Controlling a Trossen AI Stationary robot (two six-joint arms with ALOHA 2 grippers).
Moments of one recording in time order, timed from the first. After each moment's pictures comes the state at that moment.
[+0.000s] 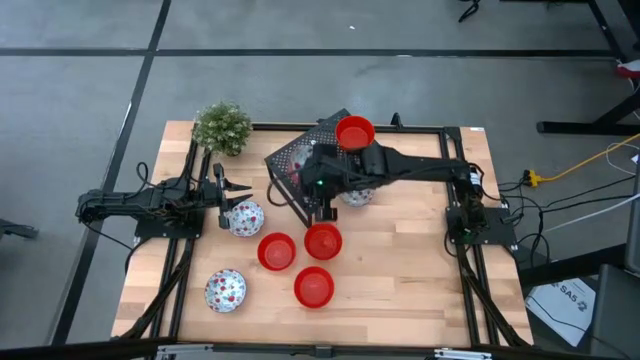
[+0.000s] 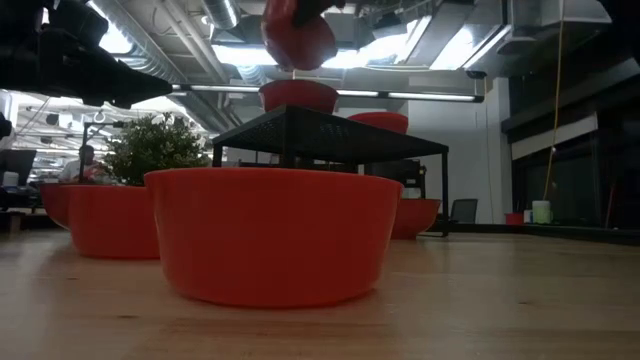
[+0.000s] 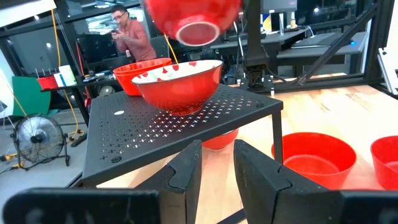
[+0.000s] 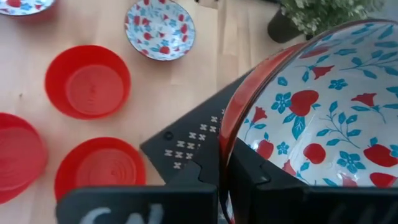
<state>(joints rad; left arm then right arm) 0.02 0.00 0.05 -0.06 -0.22 0.15 0.06 1.97 2.27 -1.17 0.28 -0.16</state>
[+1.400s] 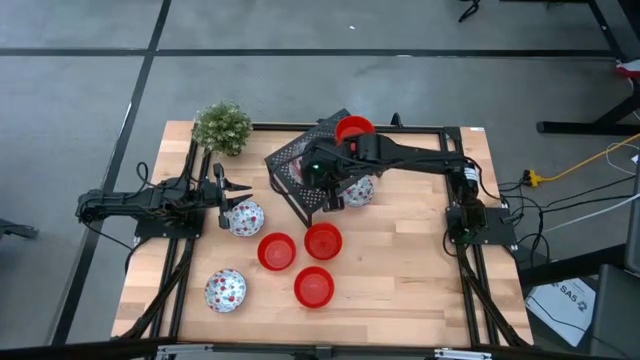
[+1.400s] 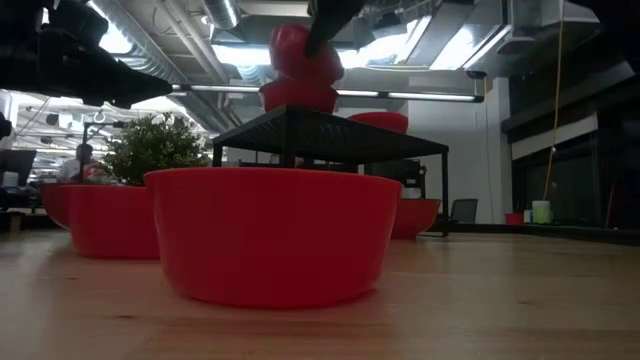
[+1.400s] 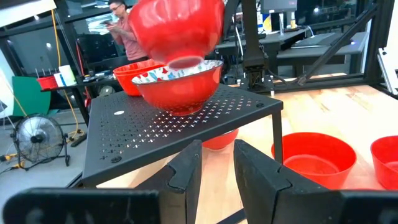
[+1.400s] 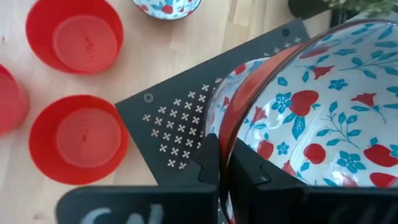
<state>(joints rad) 0.02 0.00 0.05 -0.06 -0.22 0.15 -0.04 1.99 2.25 -1.24 0.18 -0.33</state>
